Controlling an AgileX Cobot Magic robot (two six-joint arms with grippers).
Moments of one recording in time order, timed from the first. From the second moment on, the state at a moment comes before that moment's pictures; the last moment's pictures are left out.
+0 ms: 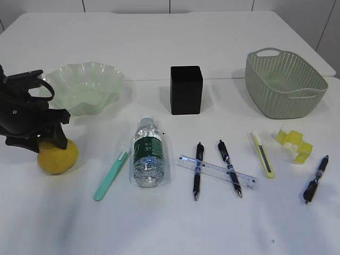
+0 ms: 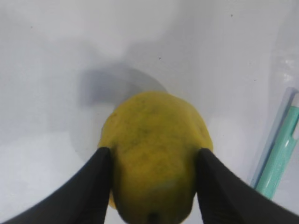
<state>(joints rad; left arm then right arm) -0.15 1.86 -1.12 -0.28 0.64 -0.04 -0.01 1.07 -0.82 0.01 0.82 0.11</state>
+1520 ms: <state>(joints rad) -0.15 1.86 -1.54 -0.21 0.82 -0.03 -0.01 1.07 -0.82 0.01 0.83 0.11</state>
